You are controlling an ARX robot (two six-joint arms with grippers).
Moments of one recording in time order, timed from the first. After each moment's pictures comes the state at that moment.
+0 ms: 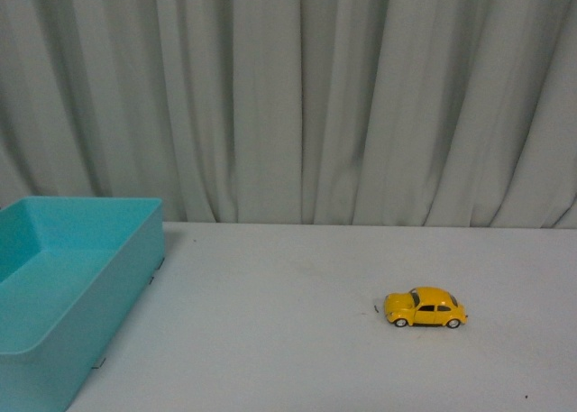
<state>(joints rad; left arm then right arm) 0.00 0.01 0.01 0.00 0.00 0.00 0.00 0.00 0.01 0.00 0.00 -0.01</state>
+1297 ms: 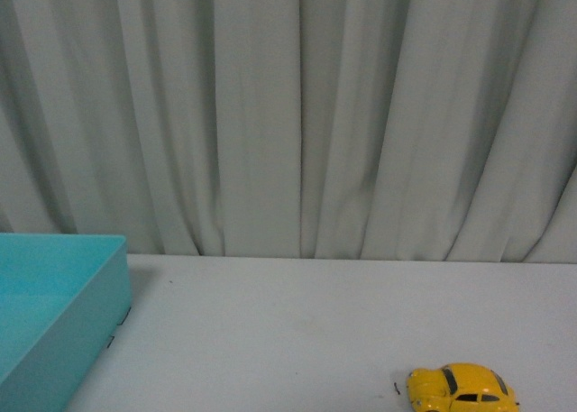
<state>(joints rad) 0.00 0.01 0.01 0.00 0.00 0.00 0.00 0.00 0.01 0.00 0.00 -0.01</state>
